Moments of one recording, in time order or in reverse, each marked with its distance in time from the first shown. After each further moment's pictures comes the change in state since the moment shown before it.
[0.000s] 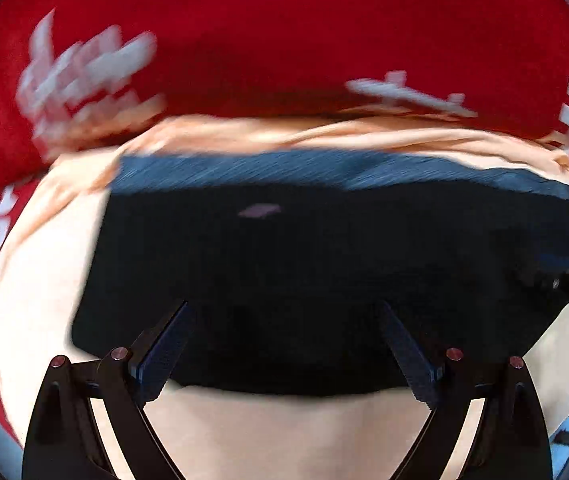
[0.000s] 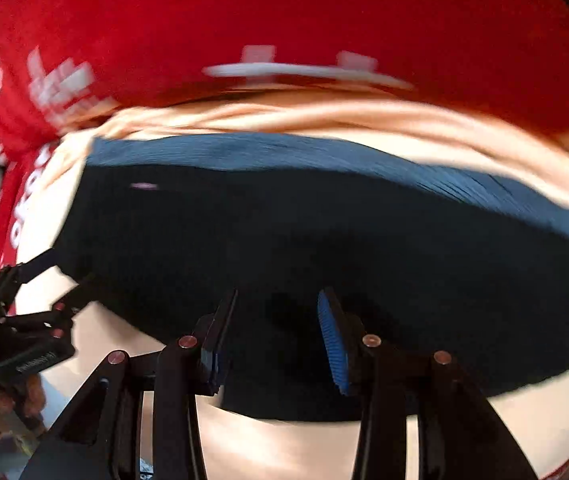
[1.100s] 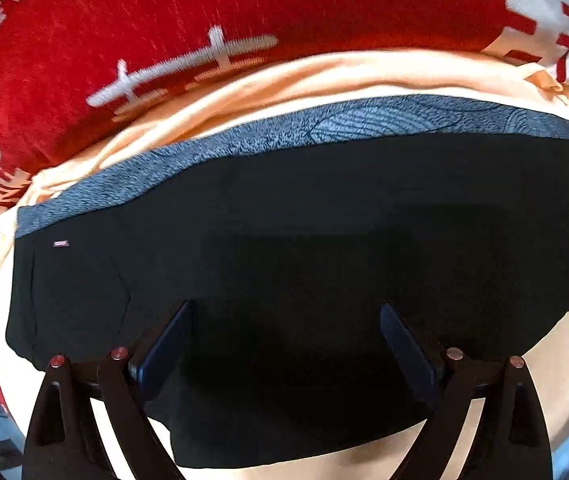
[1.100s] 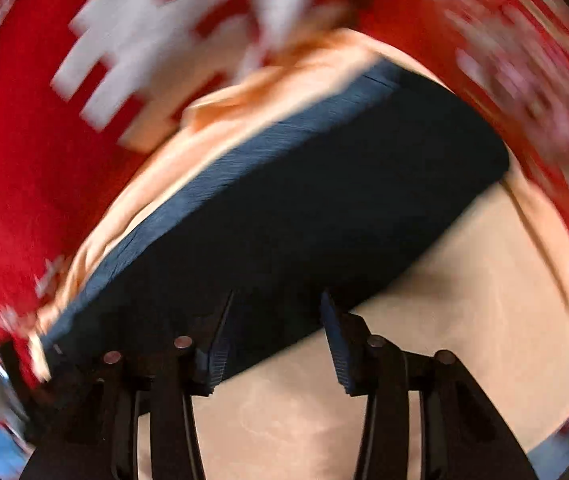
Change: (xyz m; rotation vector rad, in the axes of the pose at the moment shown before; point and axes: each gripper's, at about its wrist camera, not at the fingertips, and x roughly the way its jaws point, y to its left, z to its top) left arm 0.052 -0.177 0.024 0.122 0.095 0.116; right arm -0.082 -0.339 -0.086 0.673 -0.203 0.056
